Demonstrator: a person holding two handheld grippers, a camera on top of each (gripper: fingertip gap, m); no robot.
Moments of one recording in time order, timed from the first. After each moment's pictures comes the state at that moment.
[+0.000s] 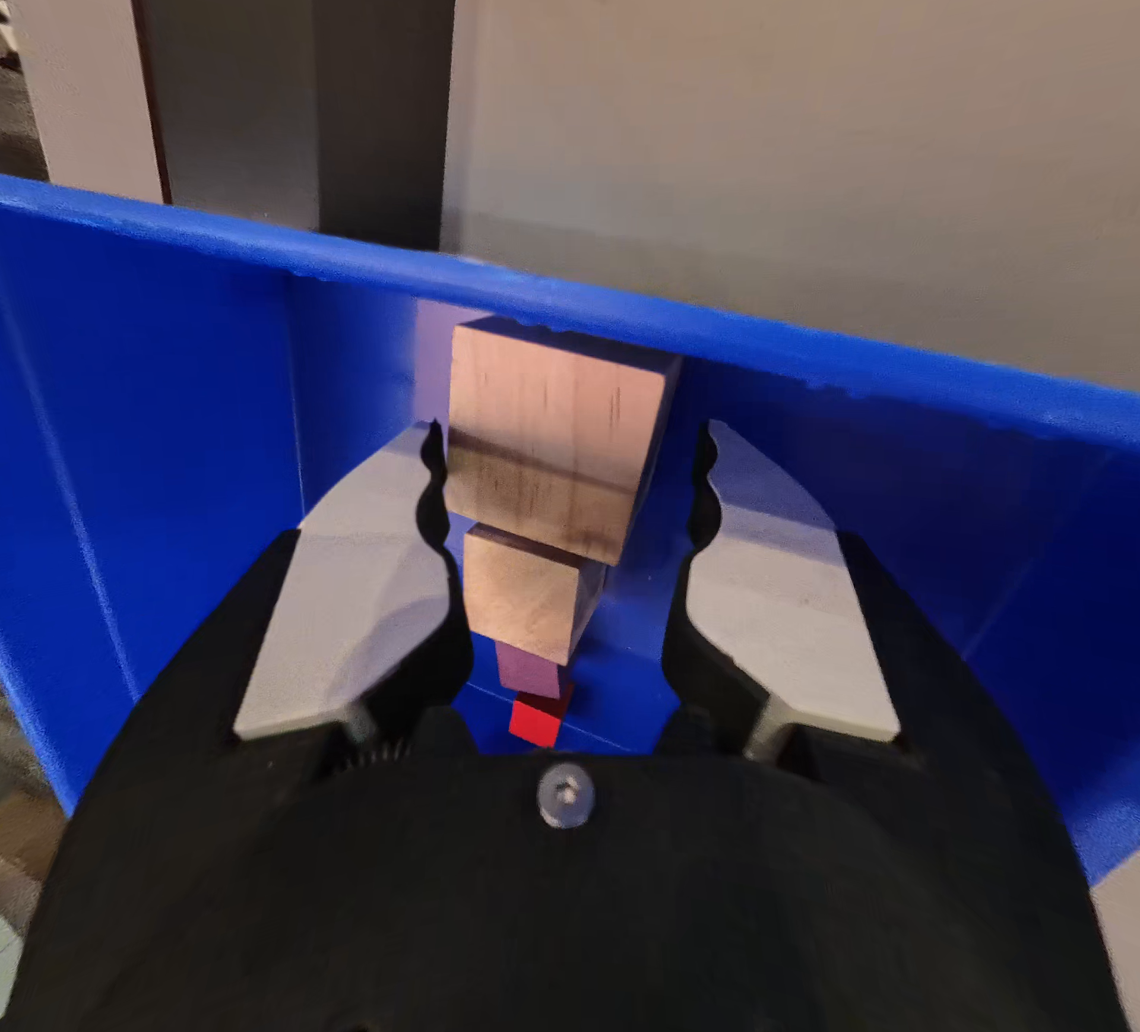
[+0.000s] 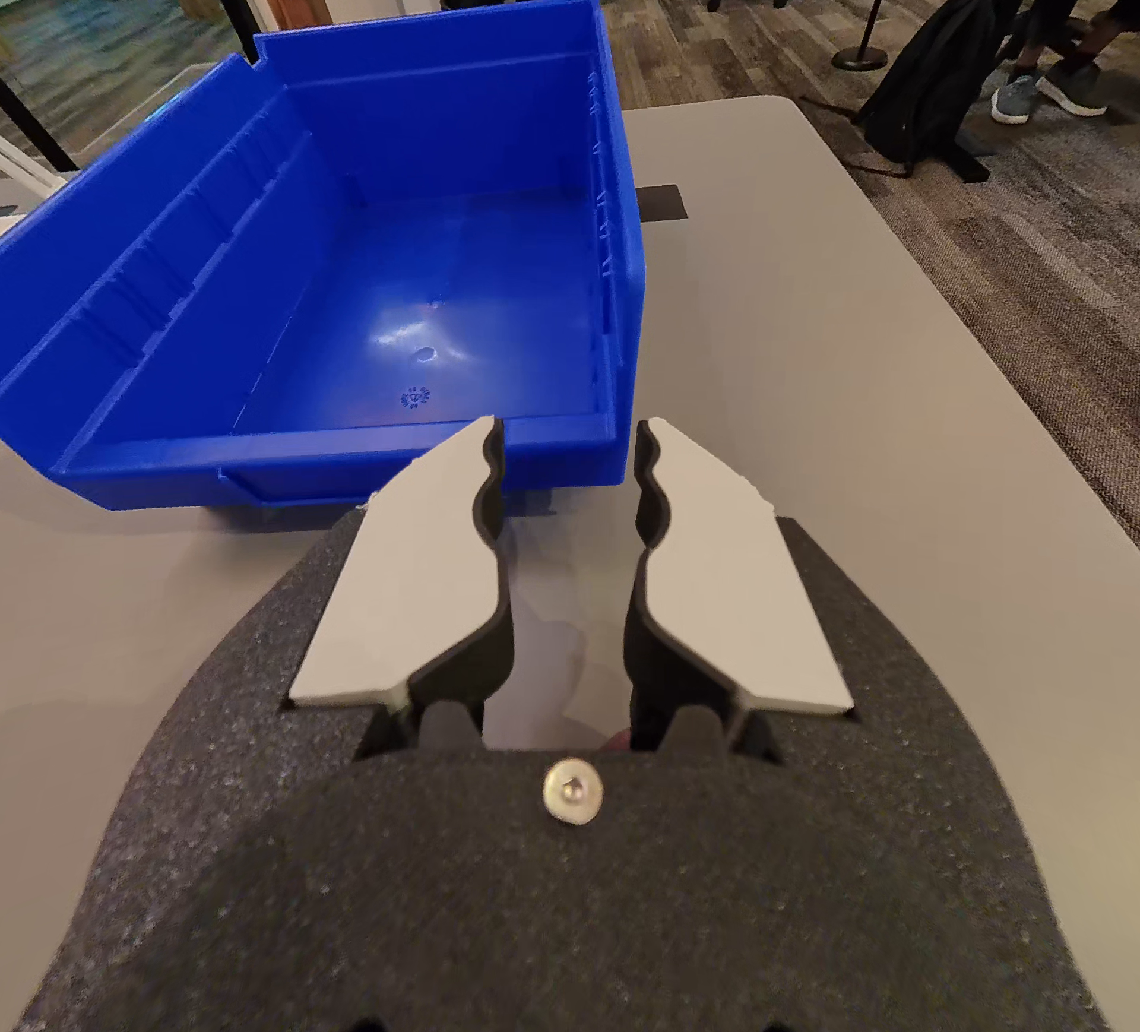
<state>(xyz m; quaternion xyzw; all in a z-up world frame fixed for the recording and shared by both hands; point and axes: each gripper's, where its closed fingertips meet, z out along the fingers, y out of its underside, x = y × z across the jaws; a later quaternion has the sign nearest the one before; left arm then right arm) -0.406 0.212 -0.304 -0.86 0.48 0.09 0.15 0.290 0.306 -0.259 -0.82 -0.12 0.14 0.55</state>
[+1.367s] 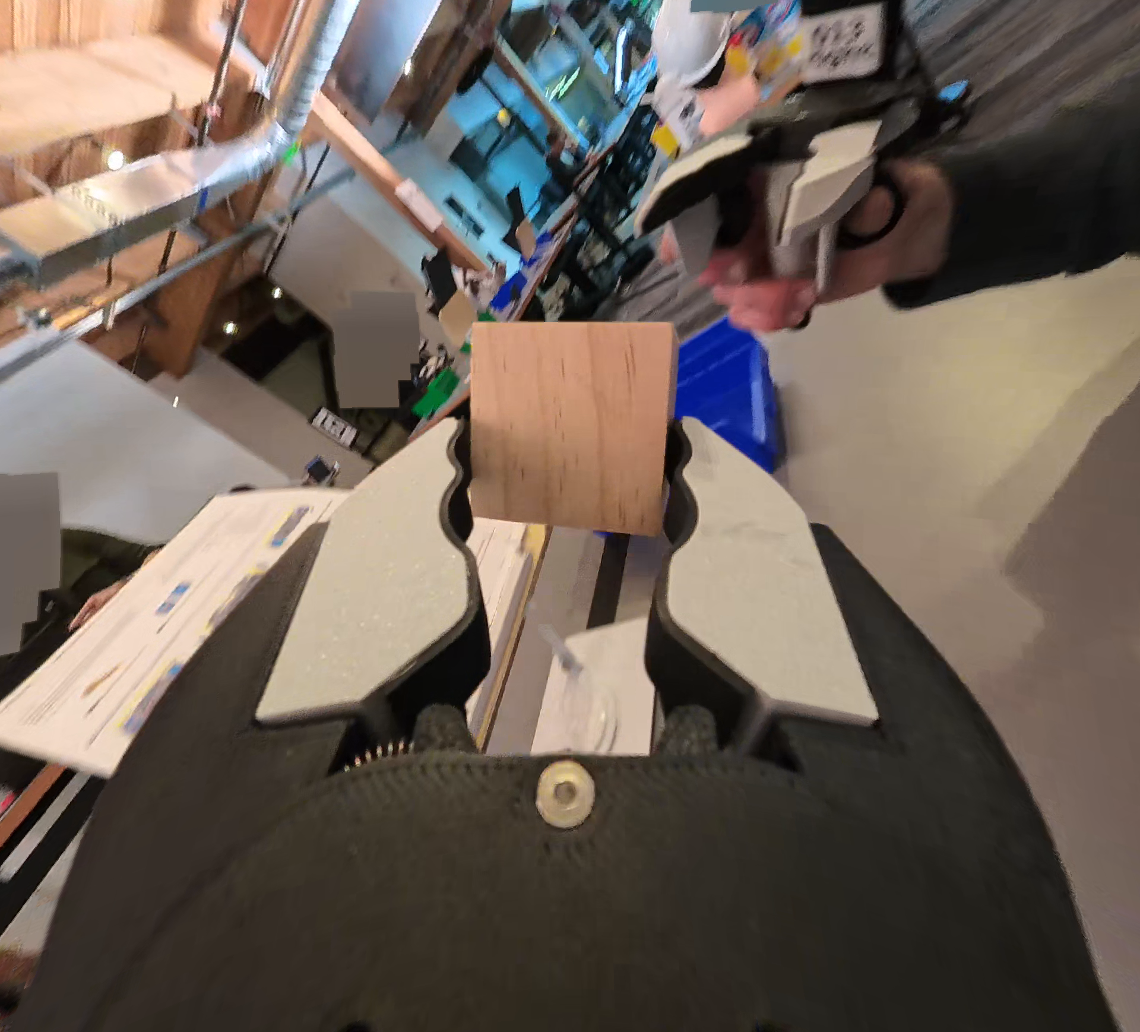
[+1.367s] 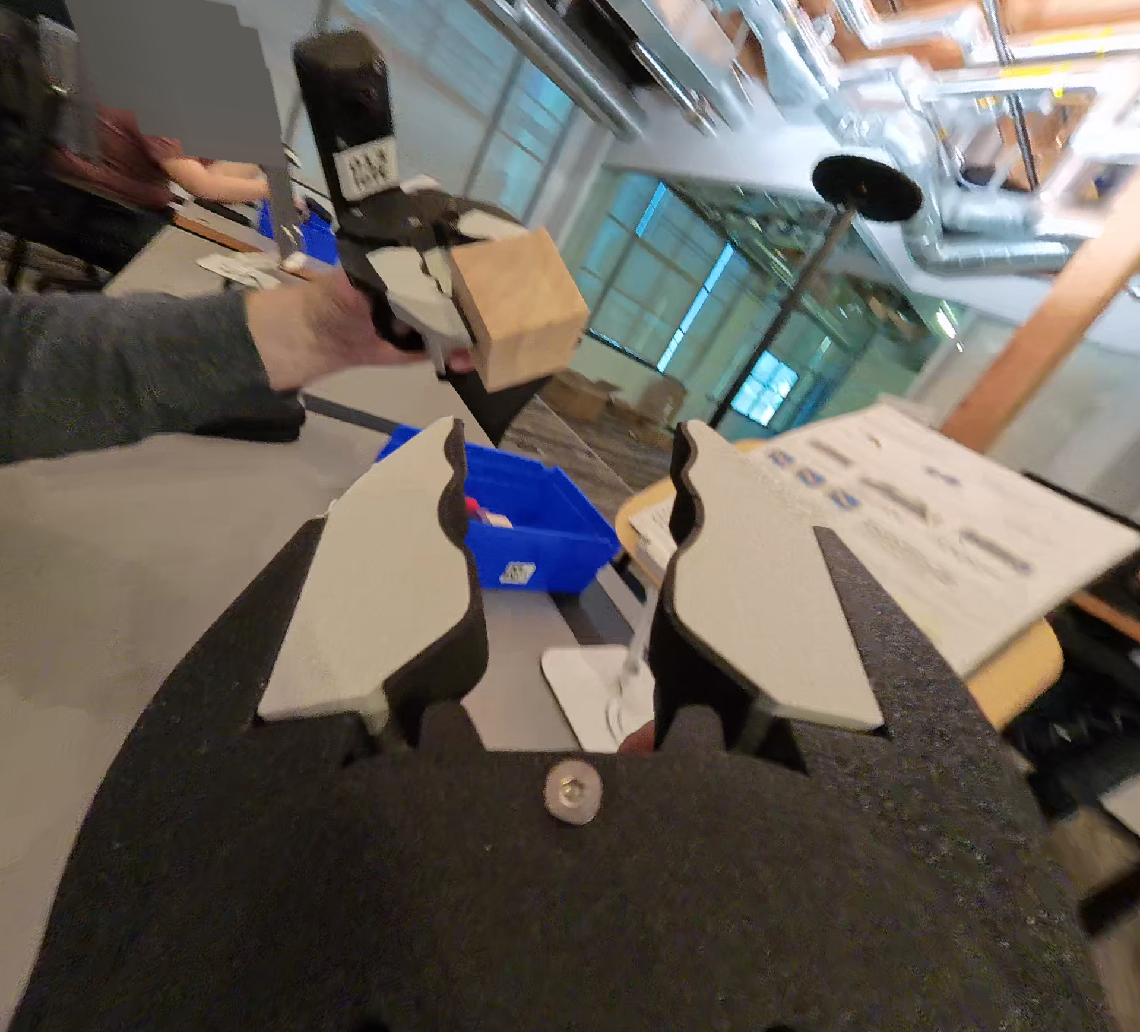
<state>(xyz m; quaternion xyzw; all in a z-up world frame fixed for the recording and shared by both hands) -0.119 0.060 0.009 -0.48 0.52 -0.04 0.71 -0.006 0.072 -0.003 -0.32 -0.53 0.38 0.68</state>
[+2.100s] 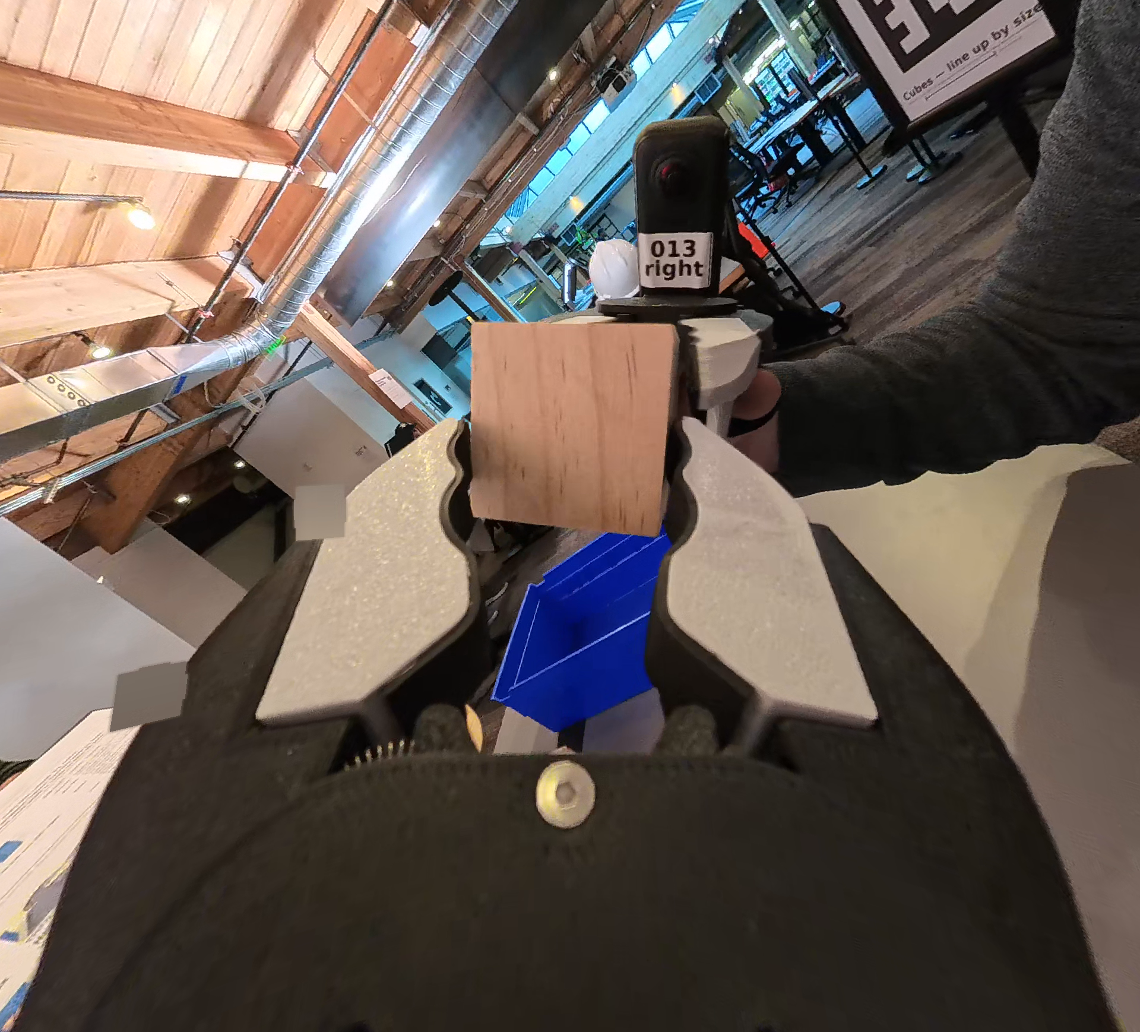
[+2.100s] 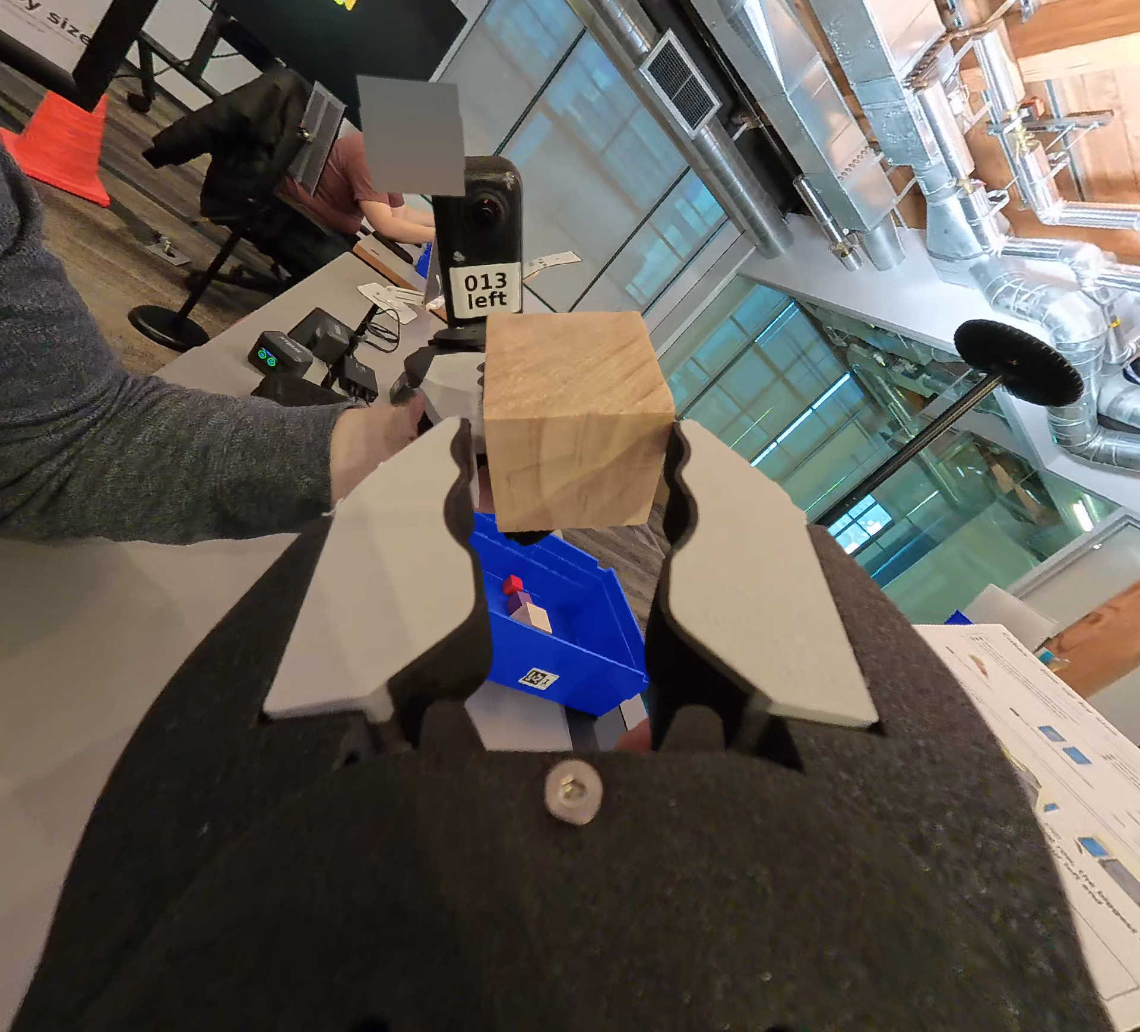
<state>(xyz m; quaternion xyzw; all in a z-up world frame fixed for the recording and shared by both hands) -0.053 0.022 0.031 -0.36 0.53 -0.15 0.75 -0.048 0.015 0.031 -0.18 -0.62 0.40 0.65</state>
